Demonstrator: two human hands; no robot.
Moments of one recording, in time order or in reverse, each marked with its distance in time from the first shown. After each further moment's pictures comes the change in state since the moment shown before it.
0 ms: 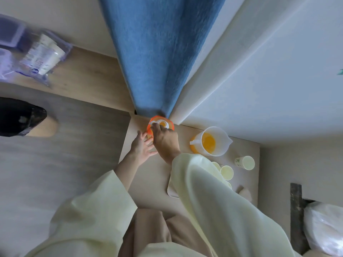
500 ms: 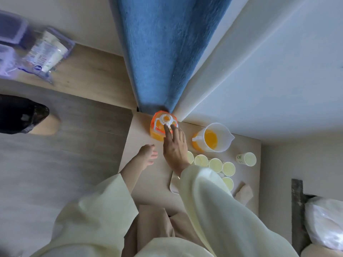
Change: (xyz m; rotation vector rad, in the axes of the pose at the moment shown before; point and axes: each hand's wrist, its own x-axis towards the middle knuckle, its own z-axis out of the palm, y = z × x) left_hand -0.023 -0.025 -0.001 0.564 0.222 -0.134; right_hand -0.058 0.011 0.033 0.081 0.112 0.090
